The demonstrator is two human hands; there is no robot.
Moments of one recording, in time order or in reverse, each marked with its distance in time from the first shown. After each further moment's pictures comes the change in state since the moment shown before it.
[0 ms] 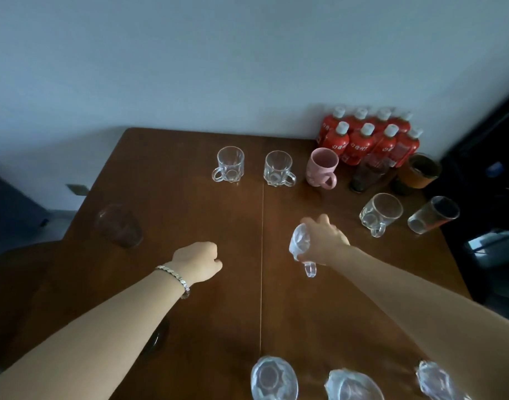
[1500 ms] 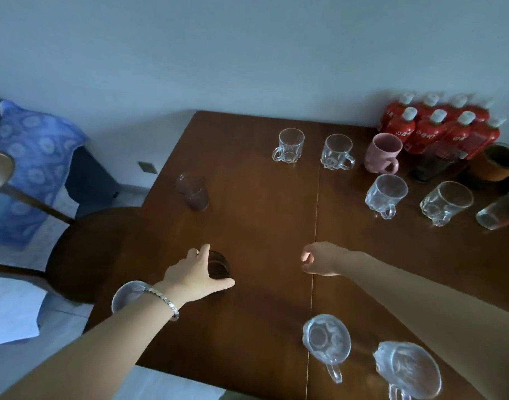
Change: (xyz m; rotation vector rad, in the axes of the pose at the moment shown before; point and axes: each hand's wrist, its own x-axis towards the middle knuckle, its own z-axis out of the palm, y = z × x) left_hand -0.114 -0.106 0.059 -0.125 -0.043 -0.222; right_hand -0.046 -0.076 0.074 -0.073 -0.323 -0.307
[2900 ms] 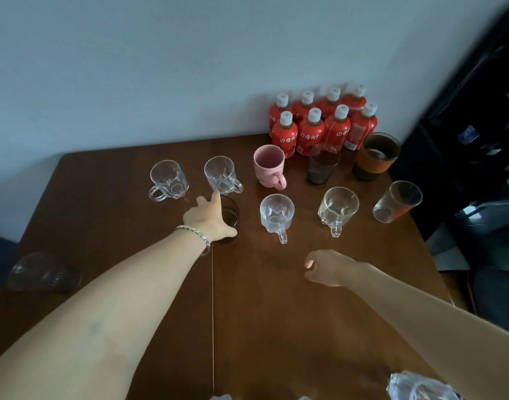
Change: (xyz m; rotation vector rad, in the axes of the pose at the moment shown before) left_hand 0.150 0.315 -0.081 0.168 0.192 0.143; right_hand -0.007 0.235 -0.048 0.235 0.065 0.255
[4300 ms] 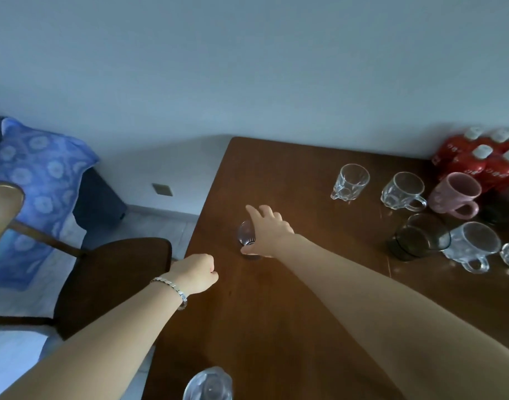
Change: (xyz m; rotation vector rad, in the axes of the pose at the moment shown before) left_hand -0.081 -0.453 0.047 -0.120 -0.172 -0.019; right_hand 0.017 -0.516 0.082 -0.228 0.239 -0.383
